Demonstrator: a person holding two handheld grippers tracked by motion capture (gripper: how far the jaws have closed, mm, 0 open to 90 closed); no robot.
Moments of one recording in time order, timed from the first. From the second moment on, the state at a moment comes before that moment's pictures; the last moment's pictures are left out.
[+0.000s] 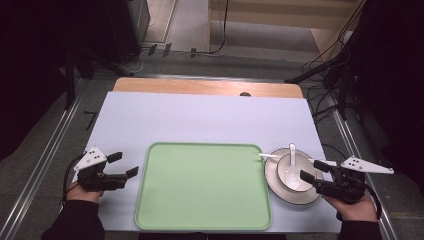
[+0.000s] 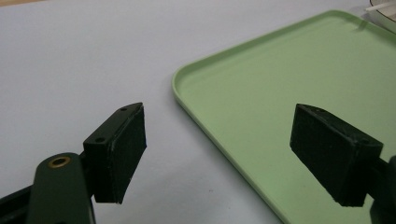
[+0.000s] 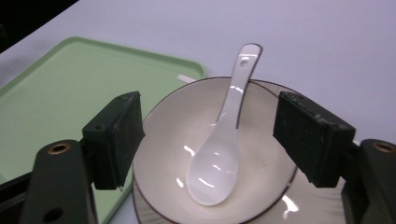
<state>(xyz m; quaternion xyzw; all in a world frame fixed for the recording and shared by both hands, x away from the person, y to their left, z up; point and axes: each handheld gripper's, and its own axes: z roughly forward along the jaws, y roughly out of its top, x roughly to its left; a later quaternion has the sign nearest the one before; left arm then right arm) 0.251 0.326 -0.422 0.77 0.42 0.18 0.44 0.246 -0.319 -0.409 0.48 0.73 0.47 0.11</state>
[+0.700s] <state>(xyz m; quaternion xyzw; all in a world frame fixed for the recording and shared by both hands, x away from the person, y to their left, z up) 0.251 0.325 -0.423 0.78 0.42 0.17 0.44 0.290 -0.354 -0.426 0.57 0.70 0.41 0.16</state>
